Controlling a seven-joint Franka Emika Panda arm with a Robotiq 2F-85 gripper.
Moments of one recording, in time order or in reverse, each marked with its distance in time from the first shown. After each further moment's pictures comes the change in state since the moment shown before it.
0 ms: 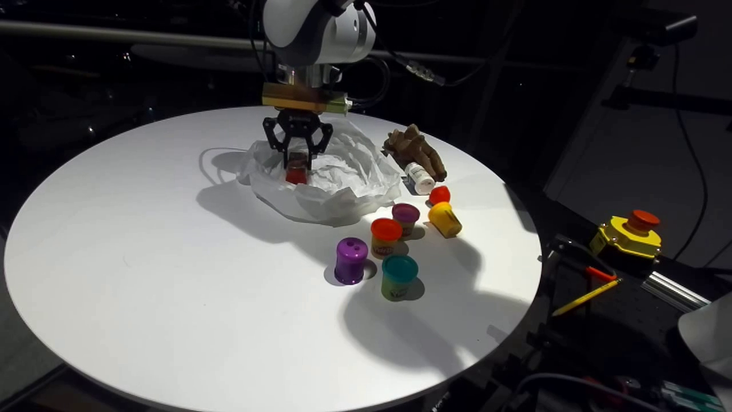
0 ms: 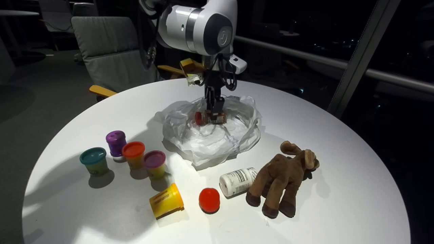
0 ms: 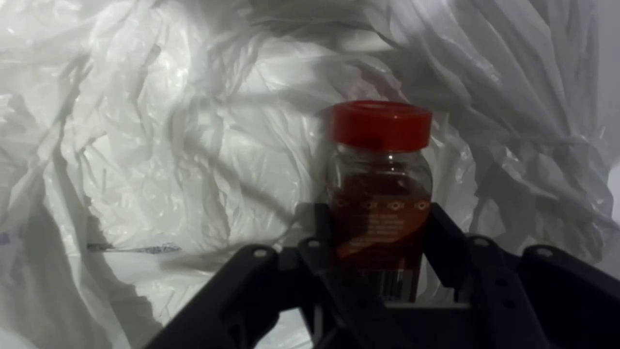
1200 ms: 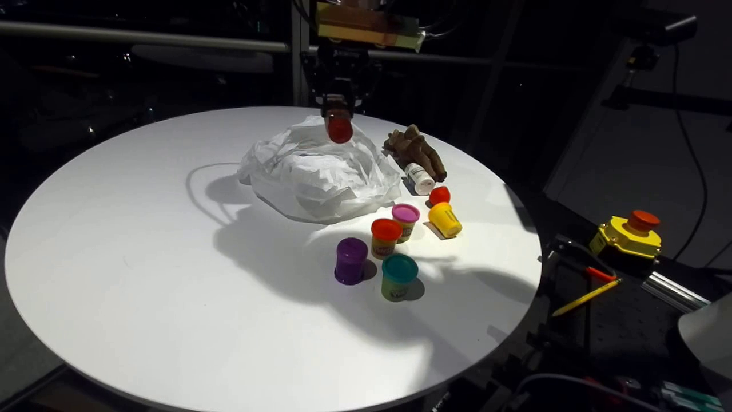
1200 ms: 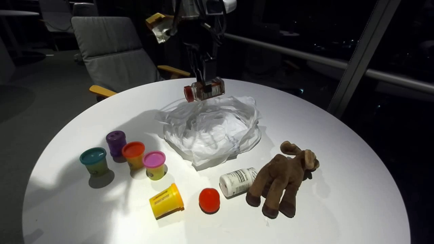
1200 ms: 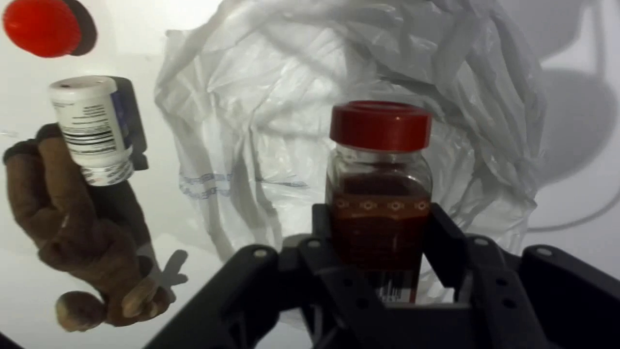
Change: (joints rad) arm 0.106 -0.566 -0.074 -0.634 -0.233 0.194 0.072
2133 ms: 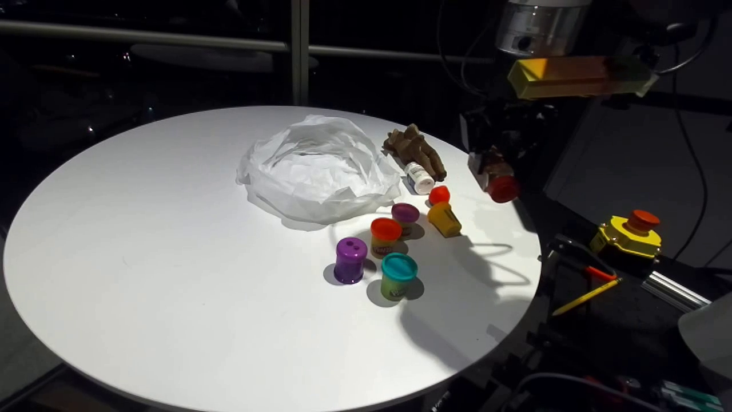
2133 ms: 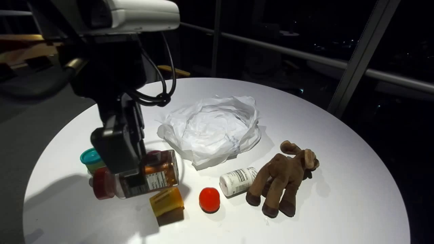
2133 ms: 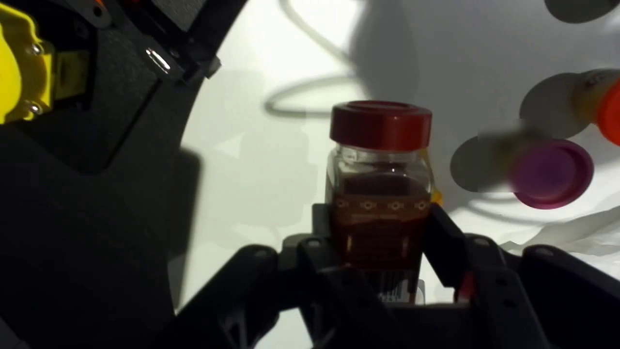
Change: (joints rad) arm -0.145 -0.596 0.061 -0.802 -0.223 0.007 0.237
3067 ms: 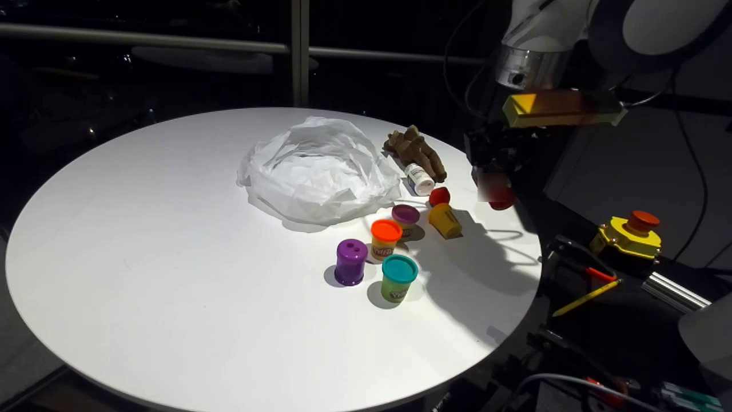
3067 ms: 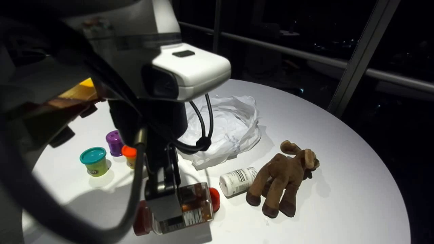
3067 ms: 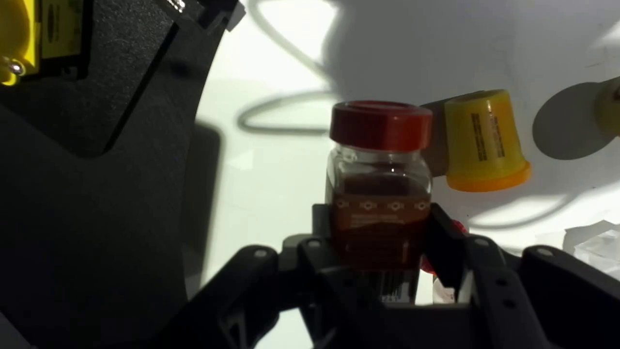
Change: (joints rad) arm -0.209 0.155 0.036 0.008 -0.120 0.171 -0.012
